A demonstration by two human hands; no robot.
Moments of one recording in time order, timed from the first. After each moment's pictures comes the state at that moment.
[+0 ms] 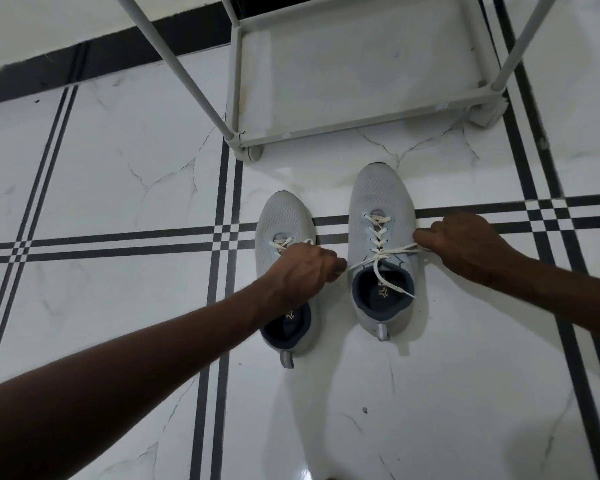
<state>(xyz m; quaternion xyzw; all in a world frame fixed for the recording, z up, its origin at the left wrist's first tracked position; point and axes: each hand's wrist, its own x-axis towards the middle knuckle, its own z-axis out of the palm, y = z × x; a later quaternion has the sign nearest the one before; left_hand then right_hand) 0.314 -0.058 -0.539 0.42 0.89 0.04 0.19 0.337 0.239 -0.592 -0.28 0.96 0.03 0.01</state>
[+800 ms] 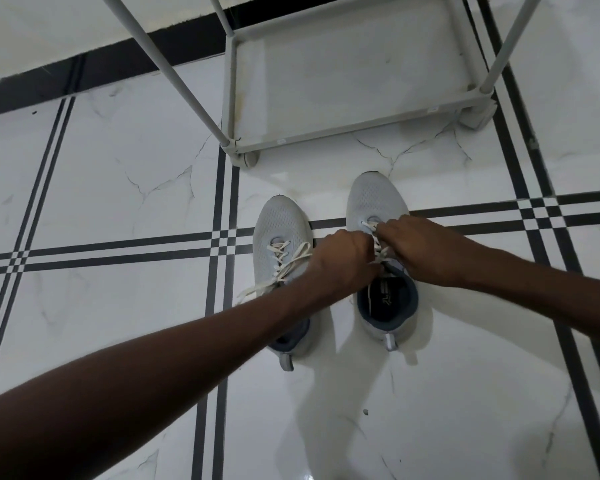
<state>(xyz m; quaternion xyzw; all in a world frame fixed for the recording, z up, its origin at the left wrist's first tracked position) 0.321 0.009 -0.520 0.24 0.95 0.10 0.19 0.338 0.186 -0.554 -0.26 0.95 -0.17 0.09</state>
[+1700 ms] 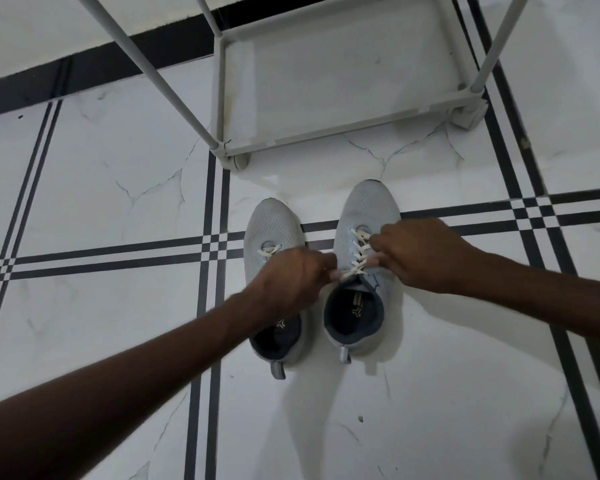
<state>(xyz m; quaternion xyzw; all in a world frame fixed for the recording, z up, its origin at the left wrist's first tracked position) 0.322 -0.051 -0.514 0.34 0.91 0.10 0.20 0.343 0.185 -0.538 -0.26 0.96 -0.10 0.05</state>
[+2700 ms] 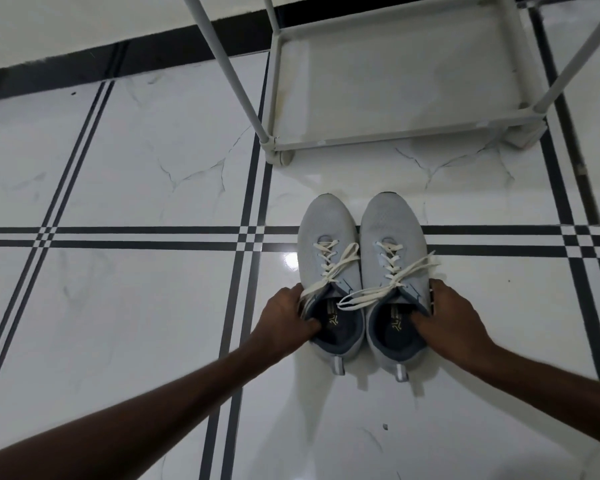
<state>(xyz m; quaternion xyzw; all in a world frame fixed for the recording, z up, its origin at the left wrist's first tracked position) 0.382 -0.133 -0.549 -0.01 0.93 0.27 0.25 0.411 0.125 -0.563 0.20 0.89 -0.37 0.20</state>
